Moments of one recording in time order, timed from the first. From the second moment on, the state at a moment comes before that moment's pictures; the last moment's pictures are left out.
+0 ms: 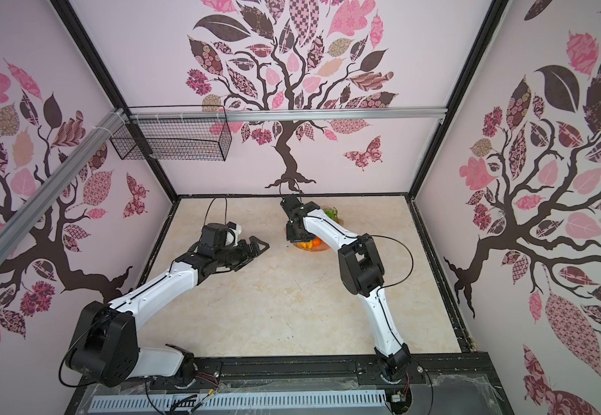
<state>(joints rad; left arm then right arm) -0.35 1.39 0.88 -0.20 0.42 -0.78 0.57 2.28 2.02 -0.94 0.10 0.50</state>
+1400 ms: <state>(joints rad) -0.35 0.92 0.75 -0.10 -0.11 -0.37 0.56 1.40 0.94 -0.13 0.46 0.40</state>
